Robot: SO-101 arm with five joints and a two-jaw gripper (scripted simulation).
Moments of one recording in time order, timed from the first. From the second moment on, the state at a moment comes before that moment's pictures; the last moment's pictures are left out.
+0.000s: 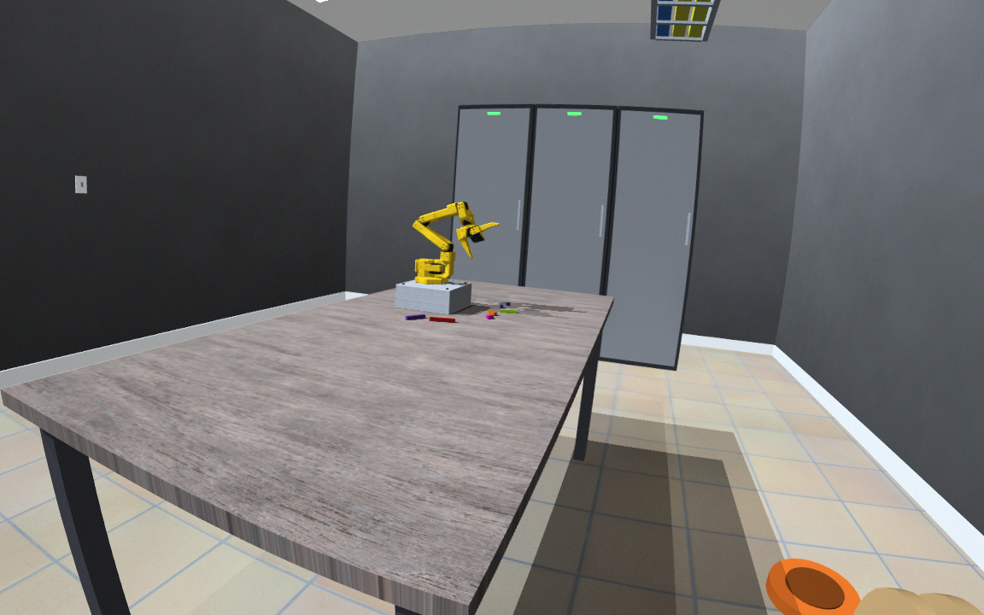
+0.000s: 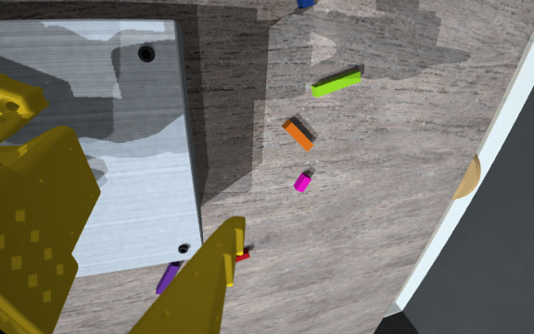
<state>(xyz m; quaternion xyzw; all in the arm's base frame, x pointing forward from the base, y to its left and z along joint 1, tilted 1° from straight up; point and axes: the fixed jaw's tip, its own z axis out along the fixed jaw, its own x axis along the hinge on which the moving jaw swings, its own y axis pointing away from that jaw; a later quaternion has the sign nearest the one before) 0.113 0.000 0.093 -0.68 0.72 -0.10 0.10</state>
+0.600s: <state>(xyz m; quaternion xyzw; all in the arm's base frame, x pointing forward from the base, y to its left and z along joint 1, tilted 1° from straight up) 0.113 -0.010 0.093 -0.65 0.75 -0.10 0.10</state>
